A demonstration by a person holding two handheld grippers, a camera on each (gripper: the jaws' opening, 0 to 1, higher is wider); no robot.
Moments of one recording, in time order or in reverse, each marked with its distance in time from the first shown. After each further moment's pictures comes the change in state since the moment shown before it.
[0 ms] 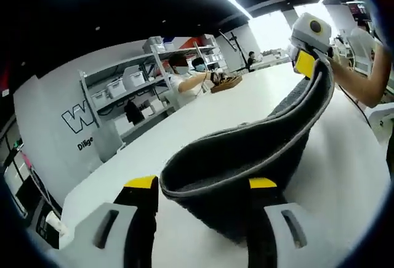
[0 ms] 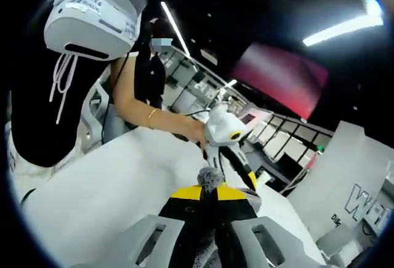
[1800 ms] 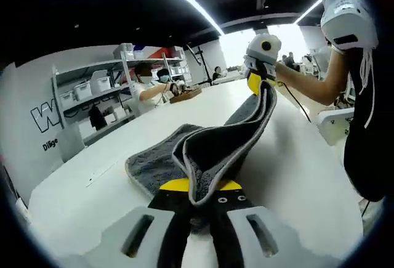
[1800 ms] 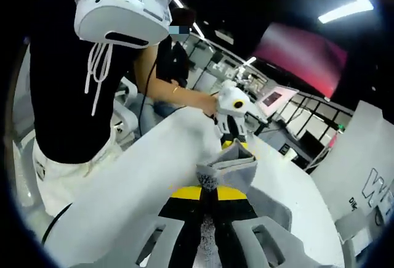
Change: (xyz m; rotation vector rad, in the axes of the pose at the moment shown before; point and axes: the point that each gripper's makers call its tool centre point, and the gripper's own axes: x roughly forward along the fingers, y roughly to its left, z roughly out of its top) left arm -0.058 -0.096 -0.019 -0.088 -0.113 -0.278; right arm -0.037 0.068 -0.017 0.074 0.170 0.132
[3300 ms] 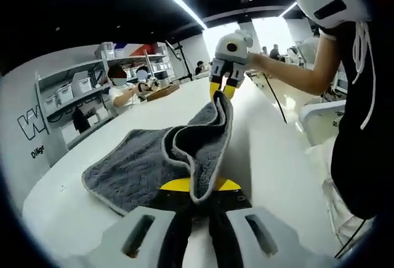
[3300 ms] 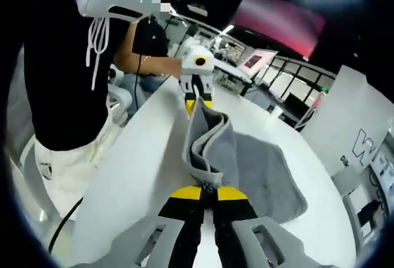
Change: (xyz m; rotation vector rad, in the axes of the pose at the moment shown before) left arm 0.040 -0.102 0.006 0.050 0.046 -0.108; right arm -0.061 0.033 -0.073 0.164 0.207 -0.123
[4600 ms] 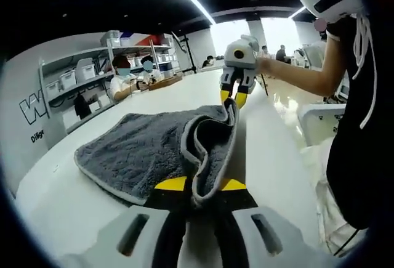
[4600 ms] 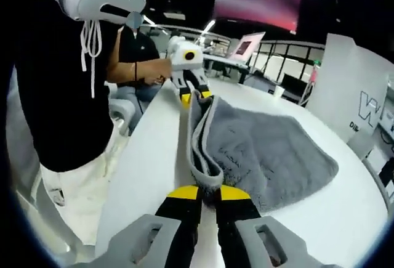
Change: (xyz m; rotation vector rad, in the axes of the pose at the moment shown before) left arm -0.008 -0.018 -0.021 -0.075 0.038 0.022; right arm 0.016 0.047 -0.022 0.231 -0.018 0.032
